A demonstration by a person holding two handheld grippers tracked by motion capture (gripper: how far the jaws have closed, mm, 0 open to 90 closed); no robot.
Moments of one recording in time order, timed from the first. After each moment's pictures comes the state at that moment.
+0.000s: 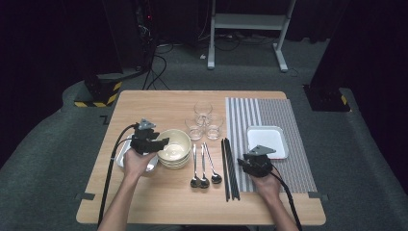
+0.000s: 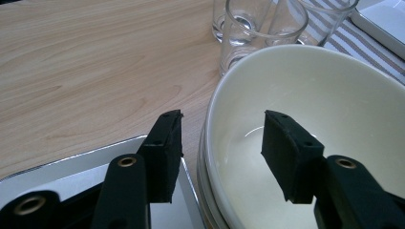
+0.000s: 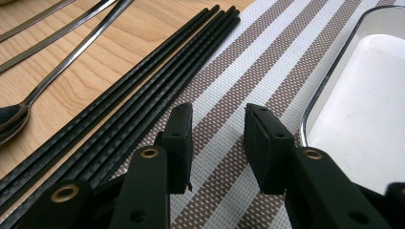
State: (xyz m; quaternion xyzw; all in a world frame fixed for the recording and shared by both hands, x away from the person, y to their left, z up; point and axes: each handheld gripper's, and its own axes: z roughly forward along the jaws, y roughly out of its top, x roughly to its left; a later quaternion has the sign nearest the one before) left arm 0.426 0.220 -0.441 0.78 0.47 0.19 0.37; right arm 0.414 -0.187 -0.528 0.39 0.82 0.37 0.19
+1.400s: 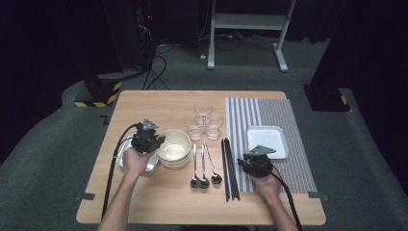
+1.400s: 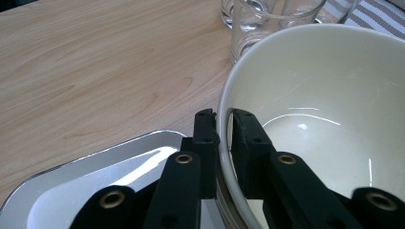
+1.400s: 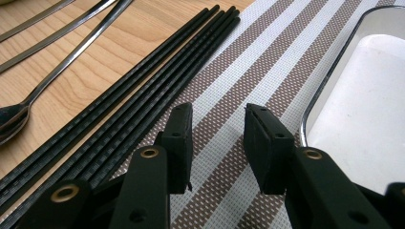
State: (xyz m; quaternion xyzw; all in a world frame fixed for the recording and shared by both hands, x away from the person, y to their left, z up) left arm 0.430 0.218 -0.443 0.80 0.45 0.21 0.33; right arm 0.414 -0.187 -0.528 0.39 0.82 0.37 0.19
